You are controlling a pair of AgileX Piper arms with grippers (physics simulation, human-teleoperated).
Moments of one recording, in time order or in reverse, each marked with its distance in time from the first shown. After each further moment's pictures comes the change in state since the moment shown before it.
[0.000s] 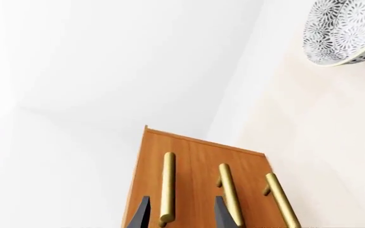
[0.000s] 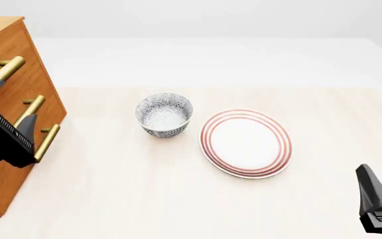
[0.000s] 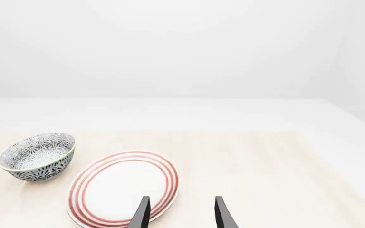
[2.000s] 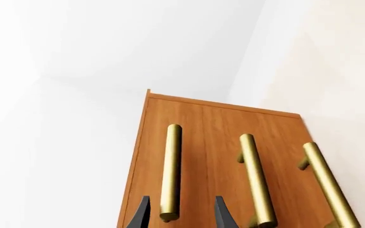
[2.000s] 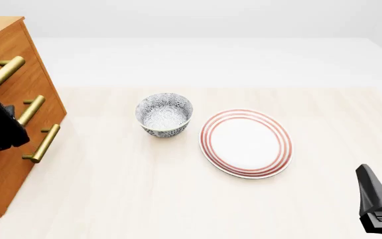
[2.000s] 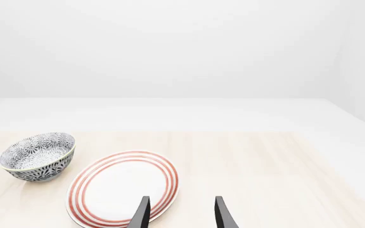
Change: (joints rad) left arm 0.207 0.323 -0.066 -0.272 0.120; right arm 0.000 0.000 0.000 0.000 0.000
